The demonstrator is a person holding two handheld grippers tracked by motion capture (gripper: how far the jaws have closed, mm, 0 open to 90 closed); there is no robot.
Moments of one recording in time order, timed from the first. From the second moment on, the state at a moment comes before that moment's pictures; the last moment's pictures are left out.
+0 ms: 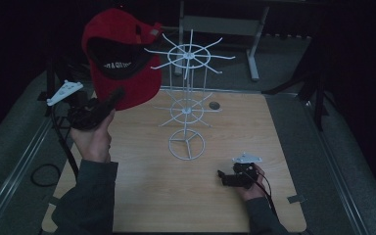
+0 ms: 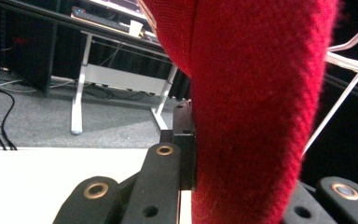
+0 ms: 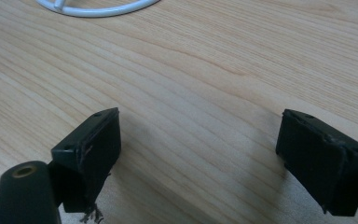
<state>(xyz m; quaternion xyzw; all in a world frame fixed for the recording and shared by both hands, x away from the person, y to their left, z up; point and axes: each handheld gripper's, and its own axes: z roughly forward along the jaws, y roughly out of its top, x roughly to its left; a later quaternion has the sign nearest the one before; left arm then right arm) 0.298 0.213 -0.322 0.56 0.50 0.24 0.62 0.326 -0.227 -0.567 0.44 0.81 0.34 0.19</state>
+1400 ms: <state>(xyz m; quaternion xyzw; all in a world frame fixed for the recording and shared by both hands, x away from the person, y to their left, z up) 0.271 0.200 -0.433 0.56 0.50 0.27 0.59 0.326 -0.227 -0.567 0.44 0.81 0.34 0.19</state>
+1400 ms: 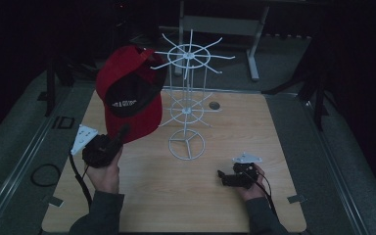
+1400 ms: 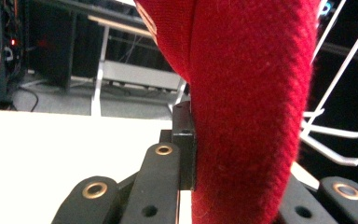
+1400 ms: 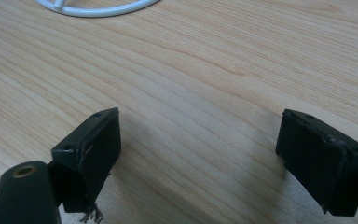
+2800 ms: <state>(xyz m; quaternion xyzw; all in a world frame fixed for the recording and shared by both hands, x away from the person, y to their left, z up) 0.283 0.198 -0.464 0.63 0.51 0.20 0.55 0.326 -0.227 -0.567 0.44 0.81 0.34 0.19</state>
